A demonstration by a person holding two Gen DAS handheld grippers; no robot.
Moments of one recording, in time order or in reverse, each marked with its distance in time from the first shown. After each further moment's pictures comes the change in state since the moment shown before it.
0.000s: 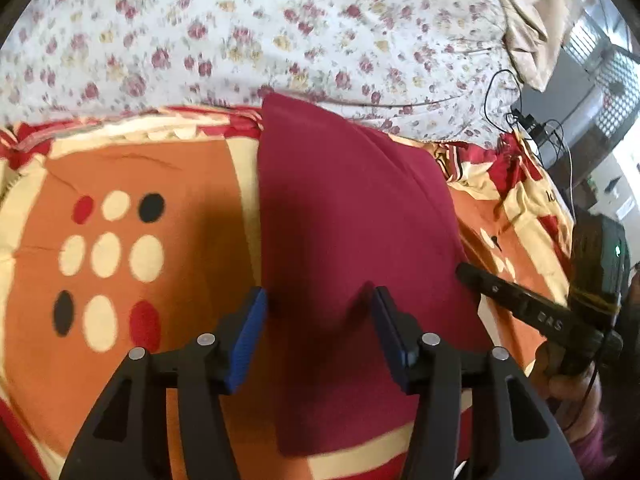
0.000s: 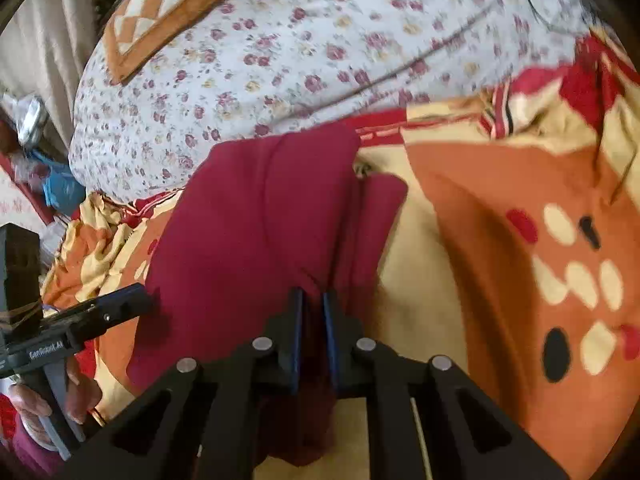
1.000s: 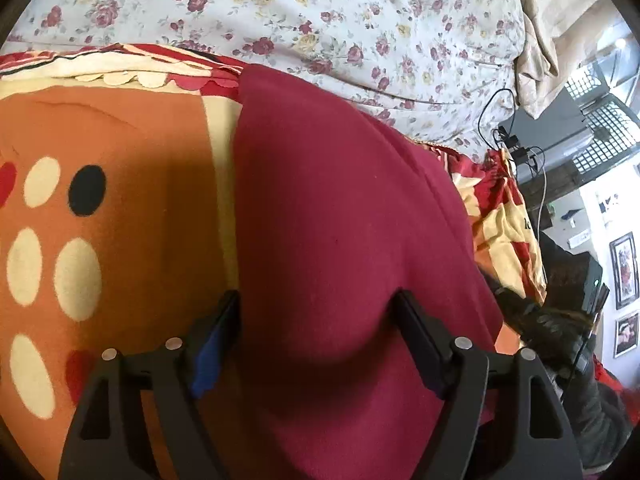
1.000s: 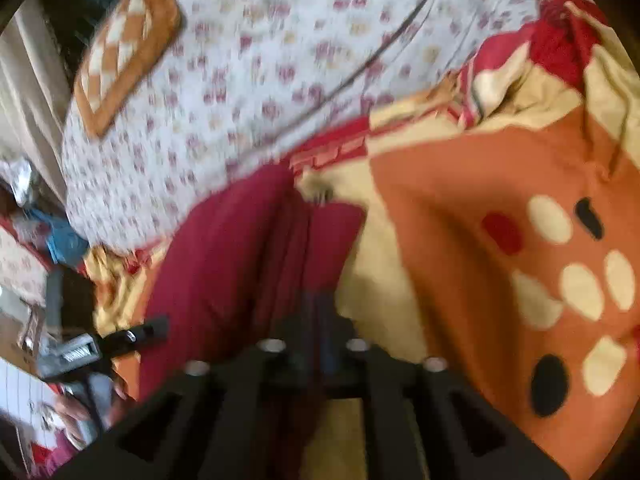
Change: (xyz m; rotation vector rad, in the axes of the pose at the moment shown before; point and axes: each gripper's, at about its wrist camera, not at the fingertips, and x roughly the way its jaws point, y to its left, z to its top) left arm 0.053 0.034 0.026 -0.118 0.094 -0.221; right arm -0.001 -0.046 0.020 0.154 -0.082 0.035
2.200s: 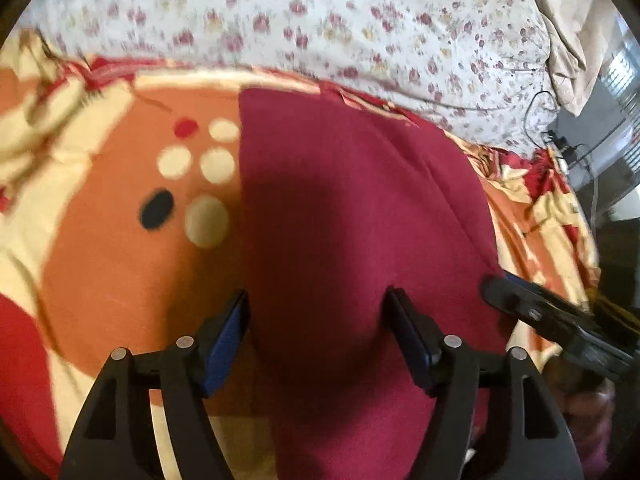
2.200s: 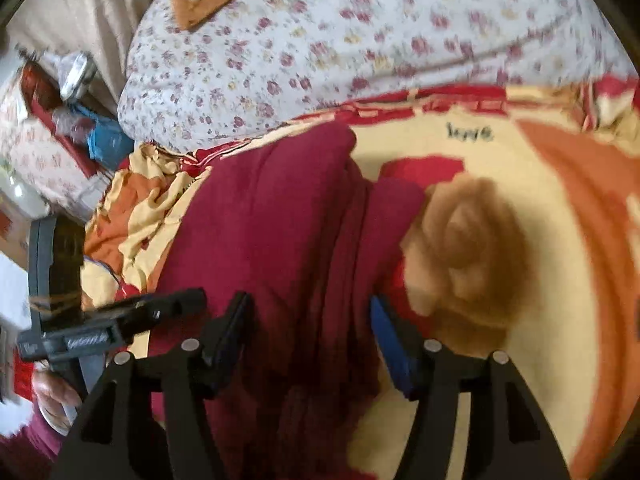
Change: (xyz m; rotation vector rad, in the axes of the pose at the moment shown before) left arm -0.092 0.010 -0.089 -0.001 -0.148 0.336; right arm 0.006 0.125 -0.080 -0.306 0.186 0.085
